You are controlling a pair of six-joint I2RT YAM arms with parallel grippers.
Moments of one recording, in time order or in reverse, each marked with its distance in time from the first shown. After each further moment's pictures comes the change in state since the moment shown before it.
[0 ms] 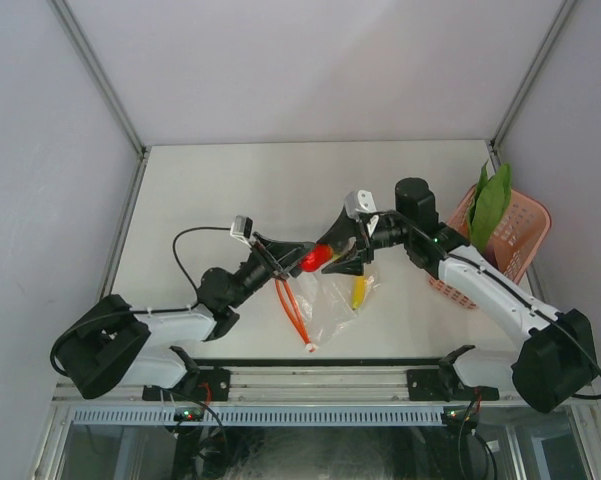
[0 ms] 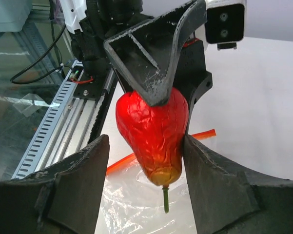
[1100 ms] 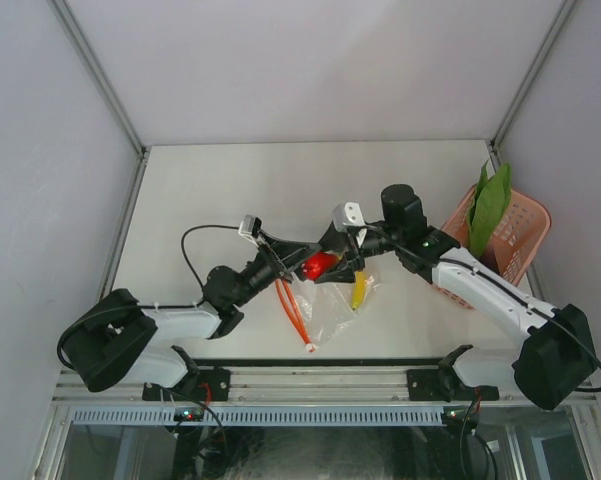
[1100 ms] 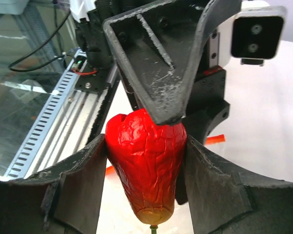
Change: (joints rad) left arm -0.024 0.058 0.032 0.009 0.029 -0.020; right arm 0.080 0.006 0.000 -0.030 0.066 -0.097
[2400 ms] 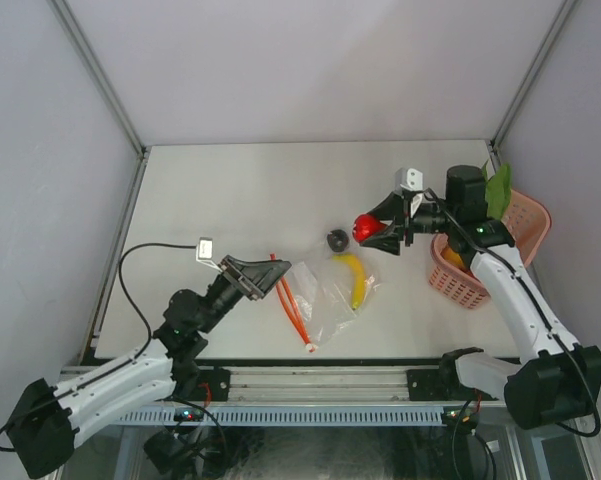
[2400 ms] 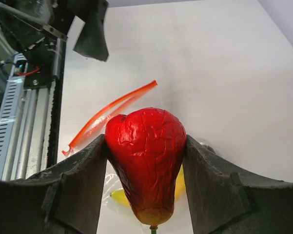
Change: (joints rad) left arm 0.014 -0.651 -0.164 -0.592 -0.180 0.426; right arm -0.382 -0.088 0.081 -0.292 -0.055 -0.064
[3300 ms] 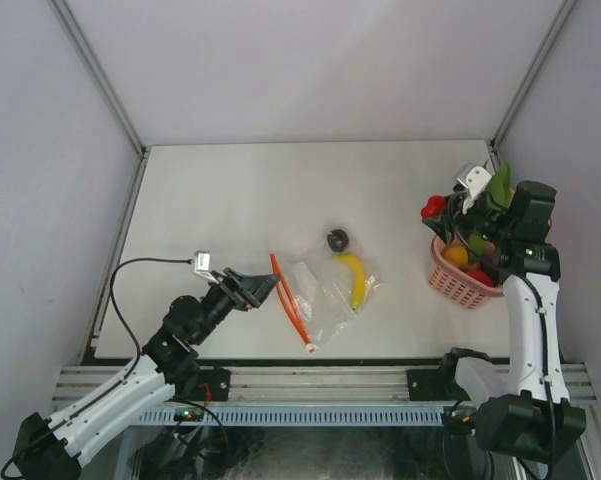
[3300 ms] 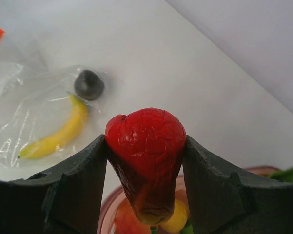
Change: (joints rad) left arm 0.080 -0.267 -0.089 -0.407 -0.052 0.126; right arm -0.419 -0.188 -0.012 -0.177 0.281 -0.146
